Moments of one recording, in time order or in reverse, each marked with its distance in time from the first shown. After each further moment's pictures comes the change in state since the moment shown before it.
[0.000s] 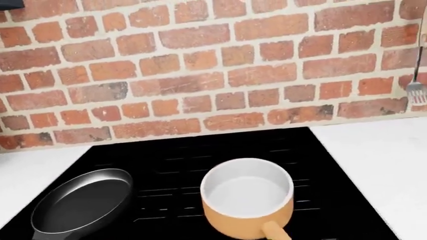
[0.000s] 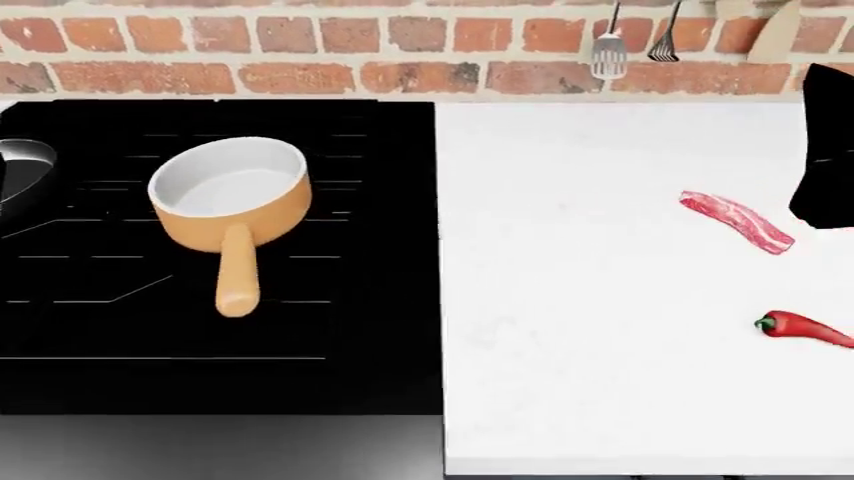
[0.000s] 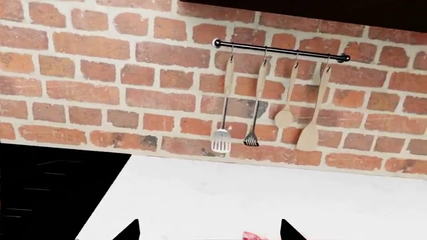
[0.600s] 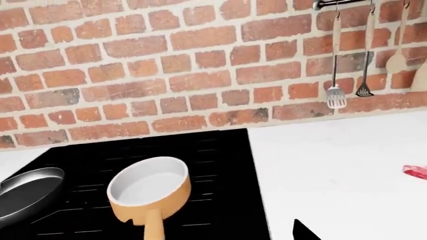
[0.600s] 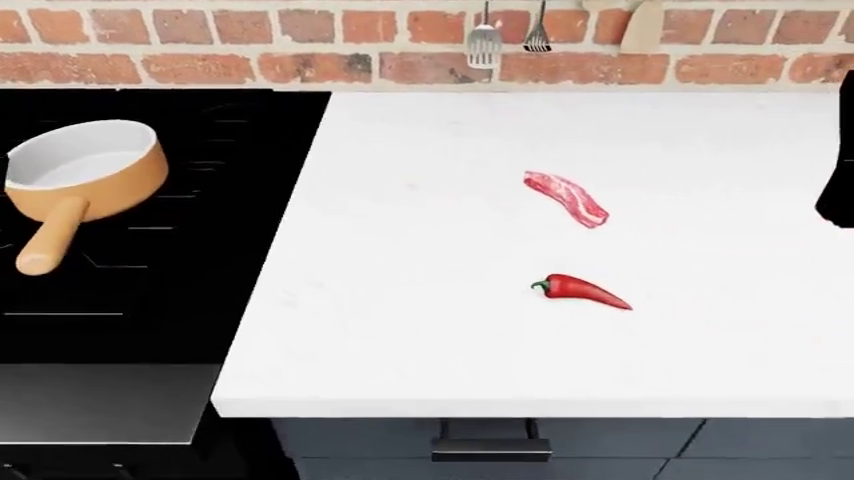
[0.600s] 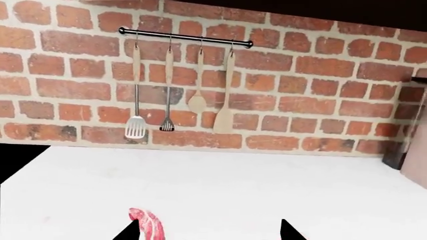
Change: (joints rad) left arm 0.004 0.024 -0.024 -0.006 -0.015 -0.014 -0.026; right arm -0.029 0.041 0.005 -0.005 -0.014 -0.013 0.037
